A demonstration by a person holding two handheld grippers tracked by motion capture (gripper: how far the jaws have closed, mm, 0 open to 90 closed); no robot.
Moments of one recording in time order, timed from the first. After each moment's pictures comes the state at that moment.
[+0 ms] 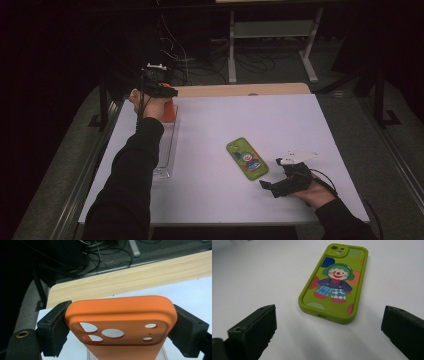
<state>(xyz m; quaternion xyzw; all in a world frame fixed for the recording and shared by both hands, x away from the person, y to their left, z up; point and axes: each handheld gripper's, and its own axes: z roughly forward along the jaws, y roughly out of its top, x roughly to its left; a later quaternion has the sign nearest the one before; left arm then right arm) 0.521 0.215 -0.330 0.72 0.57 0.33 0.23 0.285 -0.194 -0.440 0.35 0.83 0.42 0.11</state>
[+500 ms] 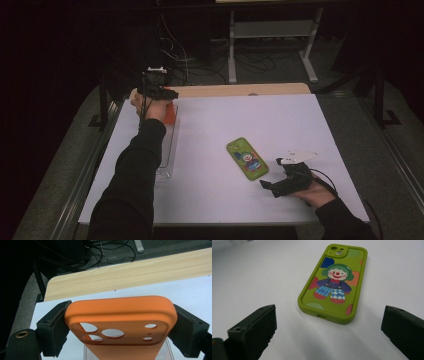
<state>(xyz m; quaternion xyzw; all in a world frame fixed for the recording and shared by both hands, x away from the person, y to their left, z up) 0.528 0.216 -0.345 0.71 0.59 0.32 0.22 0.286 -0.195 -0.439 0.35 0.83 0.42 0.11</state>
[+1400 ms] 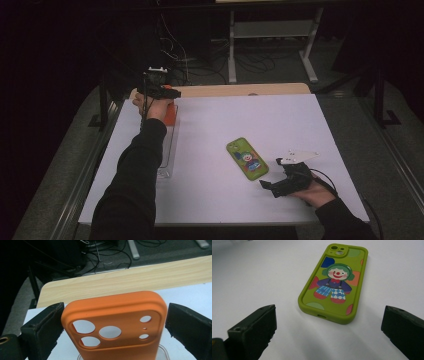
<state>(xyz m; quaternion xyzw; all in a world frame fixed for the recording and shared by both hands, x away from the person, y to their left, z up) 0.535 0.217 -0.352 0.70 0.58 0.32 0.25 0.286 -0.195 -0.440 0.35 0.83 0.42 0.11</state>
